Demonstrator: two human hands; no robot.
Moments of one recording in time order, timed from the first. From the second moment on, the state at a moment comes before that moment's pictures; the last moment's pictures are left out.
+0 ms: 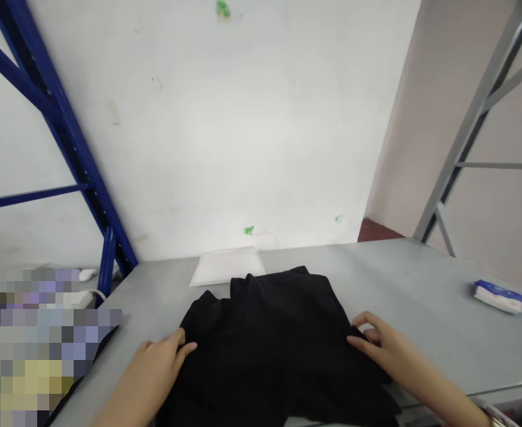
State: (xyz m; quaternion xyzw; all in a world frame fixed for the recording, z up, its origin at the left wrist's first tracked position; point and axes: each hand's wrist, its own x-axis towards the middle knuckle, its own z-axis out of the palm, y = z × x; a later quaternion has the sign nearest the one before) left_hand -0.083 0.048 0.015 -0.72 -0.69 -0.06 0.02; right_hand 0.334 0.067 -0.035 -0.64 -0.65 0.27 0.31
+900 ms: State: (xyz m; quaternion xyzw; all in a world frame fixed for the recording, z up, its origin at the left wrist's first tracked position) left_hand -0.050 0.050 0.015 -0.81 -0.55 -0.21 0.01; right_hand 0.331 0.048 0.024 -0.49 -0.80 0.27 0.23
